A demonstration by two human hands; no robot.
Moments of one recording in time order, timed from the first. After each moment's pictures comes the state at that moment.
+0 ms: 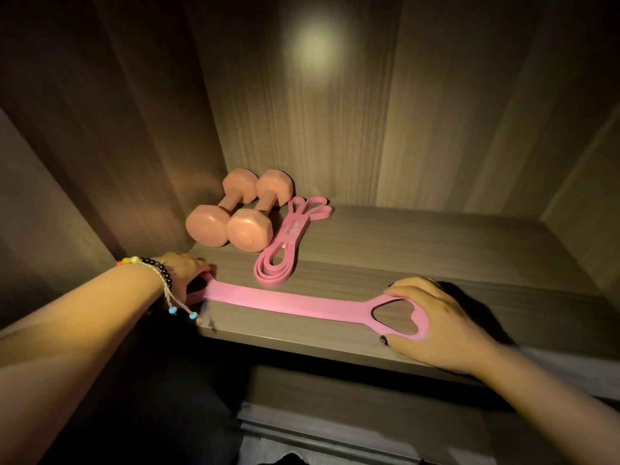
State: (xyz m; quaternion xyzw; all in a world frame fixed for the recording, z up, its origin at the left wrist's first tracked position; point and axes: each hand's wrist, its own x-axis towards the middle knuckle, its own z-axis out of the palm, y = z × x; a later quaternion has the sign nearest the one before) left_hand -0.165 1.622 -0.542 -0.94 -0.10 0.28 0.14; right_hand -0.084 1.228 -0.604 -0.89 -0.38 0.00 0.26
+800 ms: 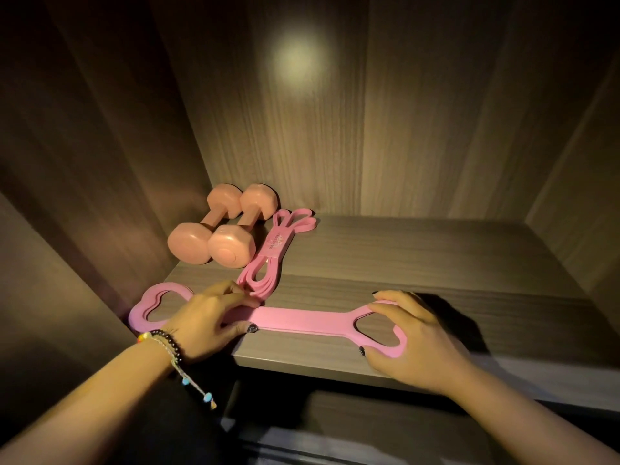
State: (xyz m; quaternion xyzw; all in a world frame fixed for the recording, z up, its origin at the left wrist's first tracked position) left_hand -0.186 1.561 -0.585 -0.99 0.05 -0.04 -0.15; right_hand -0.084 1.230 -0.630 -0.88 -0.35 -0.04 0.33
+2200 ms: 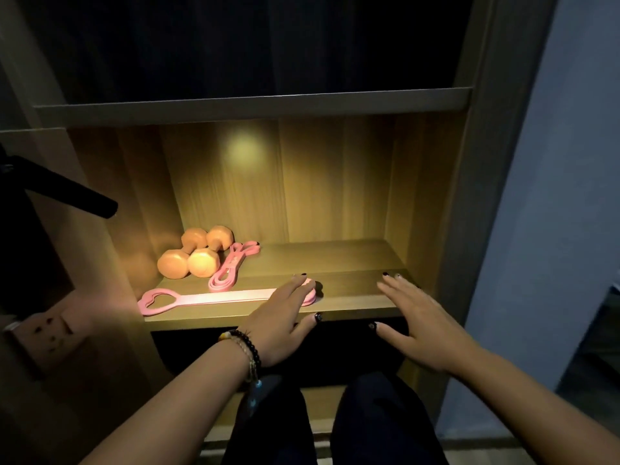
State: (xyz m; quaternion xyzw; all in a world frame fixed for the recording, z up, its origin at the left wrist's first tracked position) left_hand -0.329 1.305 -0.492 -0.97 0.14 -0.09 -0.16; right_hand -0.300 1.048 -0.497 -0.94 -0.28 -0.08 0.18
